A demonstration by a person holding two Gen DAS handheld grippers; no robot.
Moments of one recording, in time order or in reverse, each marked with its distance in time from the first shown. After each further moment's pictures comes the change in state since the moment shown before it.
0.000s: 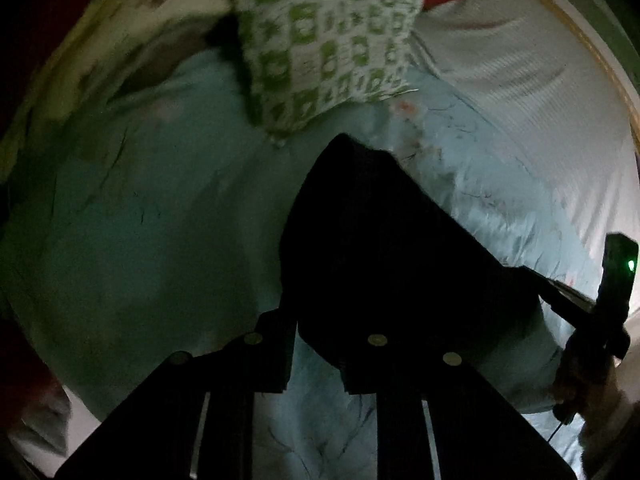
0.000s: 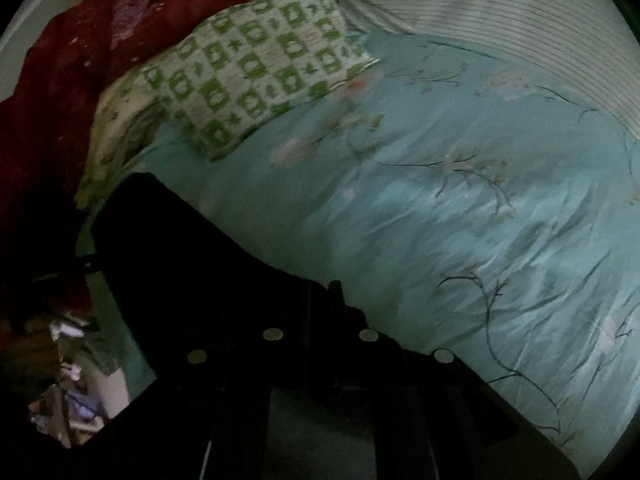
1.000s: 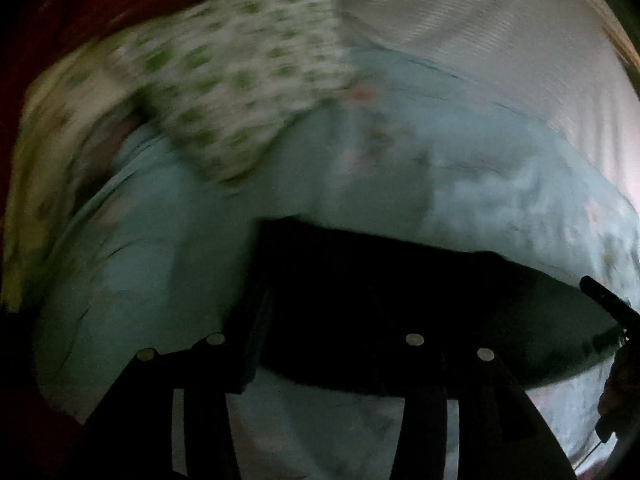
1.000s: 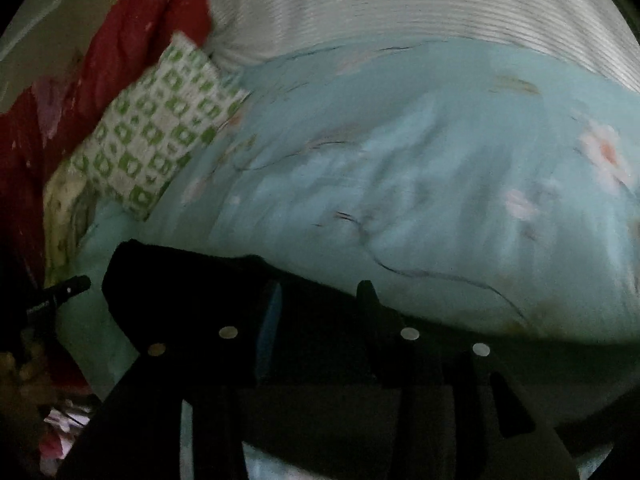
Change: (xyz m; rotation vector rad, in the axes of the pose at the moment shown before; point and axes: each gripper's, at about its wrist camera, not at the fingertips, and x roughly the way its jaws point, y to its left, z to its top) left arm 0.008 -0.072 0.017 0.327 0.015 0.071; right arm -0.099 -0.050 -0.080 0.399 -0.147 -0.187
